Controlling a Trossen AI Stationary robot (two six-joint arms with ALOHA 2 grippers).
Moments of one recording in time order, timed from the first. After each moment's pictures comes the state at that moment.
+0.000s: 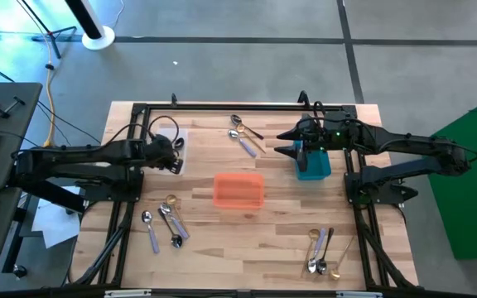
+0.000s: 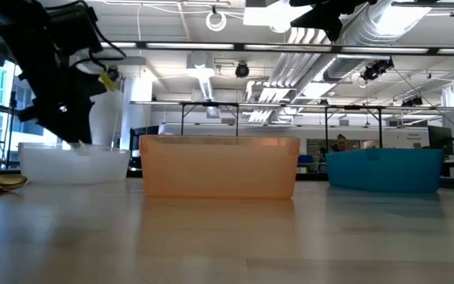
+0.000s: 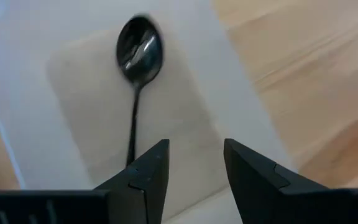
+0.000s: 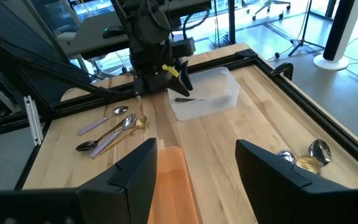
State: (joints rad) left arm 0.26 0.85 0.47 -0.70 -0.30 -0.79; right arm -0.16 1.01 0.94 -0.25 -0.05 0.17
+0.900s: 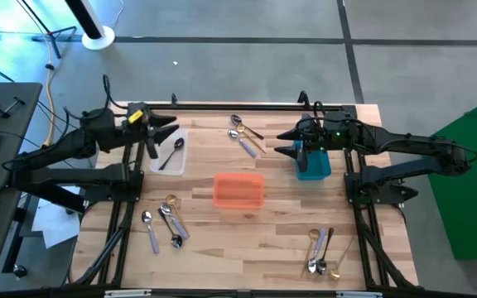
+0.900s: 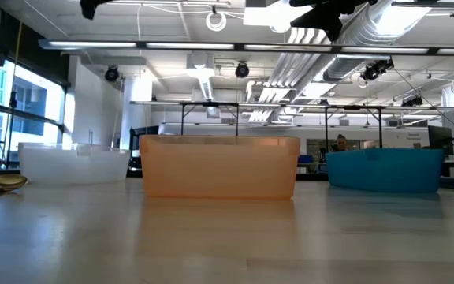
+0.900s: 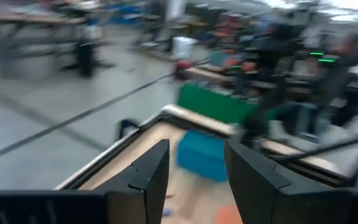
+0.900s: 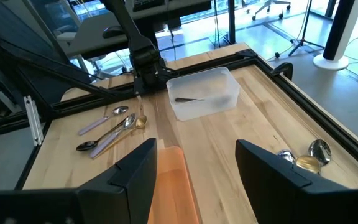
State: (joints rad) left arm 0.26 0.59 0.82 -0.28 -0.06 -0.19; right arm -0.16 1.01 0.94 -0.25 -0.06 0.18
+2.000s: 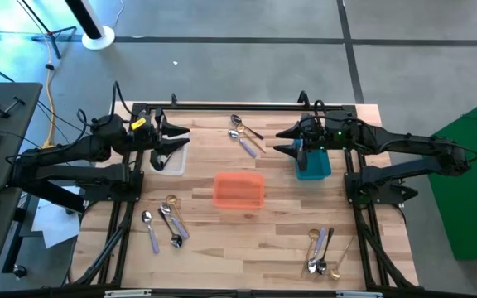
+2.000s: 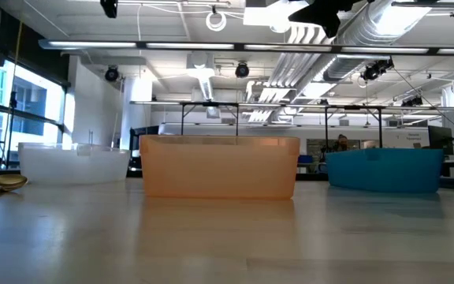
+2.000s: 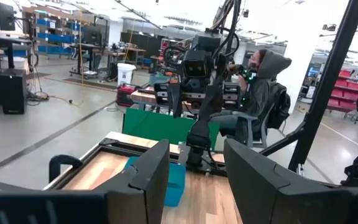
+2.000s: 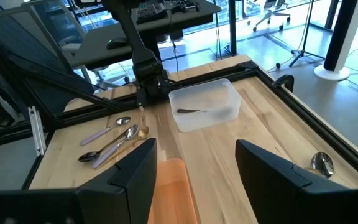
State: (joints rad) left arm 0.20 0.64 0.68 0.05 0.08 -0.16; right arm -0.16 1.01 0.94 -0.21 -0.06 0.17
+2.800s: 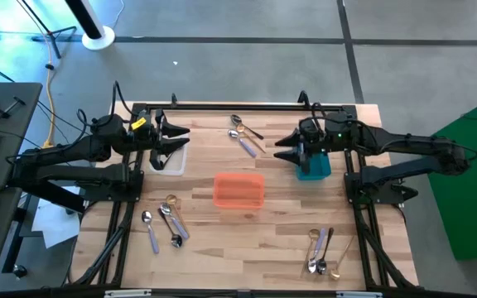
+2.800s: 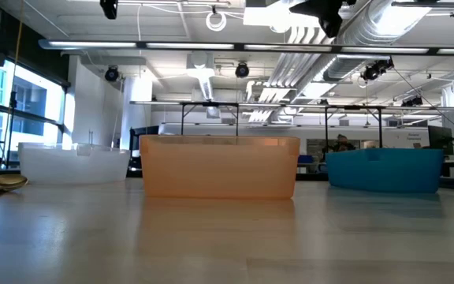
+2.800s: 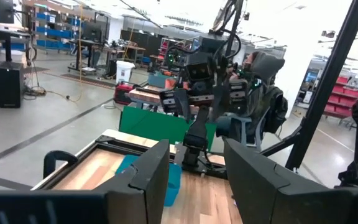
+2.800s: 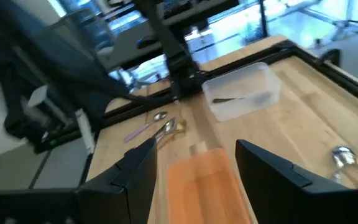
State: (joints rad) left arm 0.20 0.64 0.68 0.05 0.08 -0.21; right arm -0.13 1.01 0.94 -0.21 -0.17 0.32
